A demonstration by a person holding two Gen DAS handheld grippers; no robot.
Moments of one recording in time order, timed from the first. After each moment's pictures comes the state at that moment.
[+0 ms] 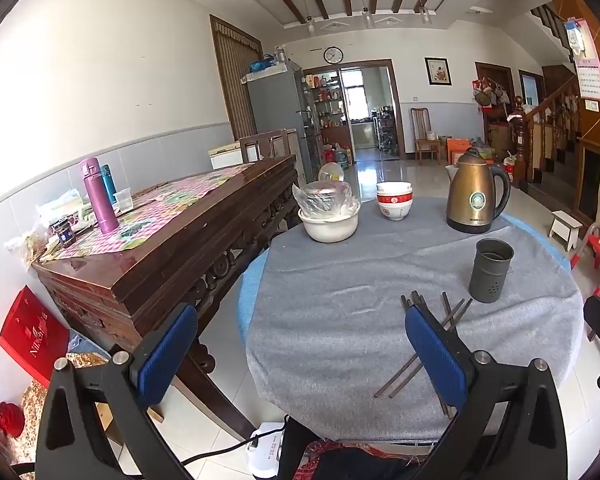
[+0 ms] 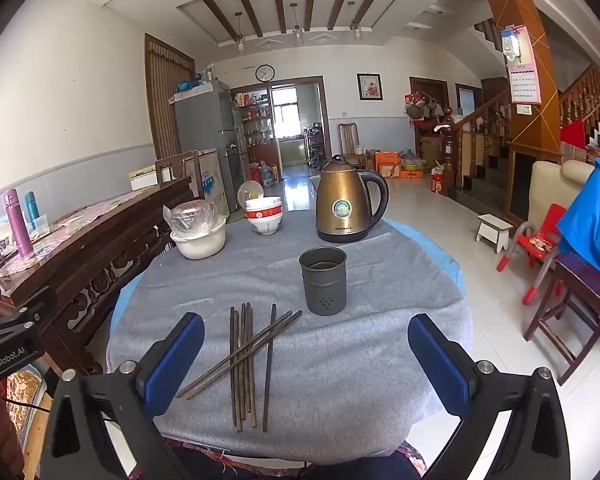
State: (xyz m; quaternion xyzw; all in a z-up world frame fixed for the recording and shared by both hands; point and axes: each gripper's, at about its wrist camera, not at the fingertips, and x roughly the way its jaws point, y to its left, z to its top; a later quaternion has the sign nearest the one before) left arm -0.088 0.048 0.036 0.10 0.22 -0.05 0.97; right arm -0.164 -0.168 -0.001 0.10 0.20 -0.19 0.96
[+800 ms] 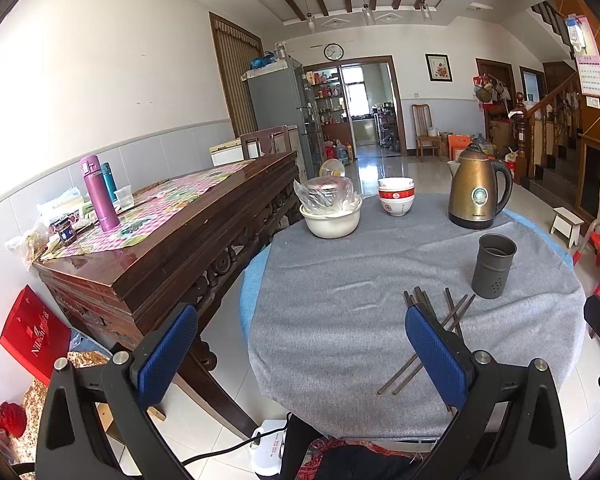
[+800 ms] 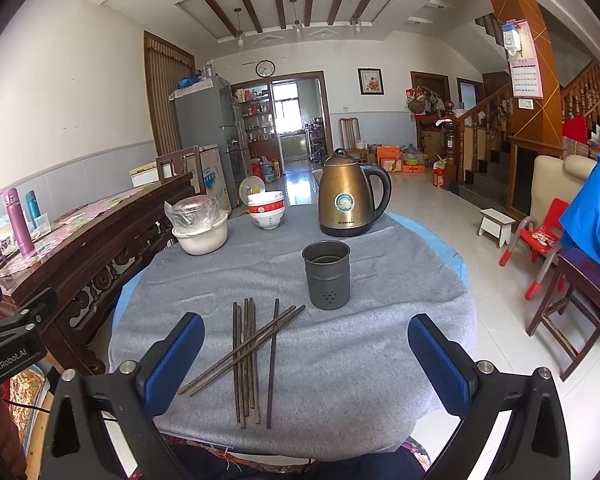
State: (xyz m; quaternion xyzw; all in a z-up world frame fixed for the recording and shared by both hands) left arm -0.088 0.050 0.034 0.10 0.22 -0.05 0.97; right arm -0.163 -0.166 -0.002 0.11 0.20 -0.19 0.96
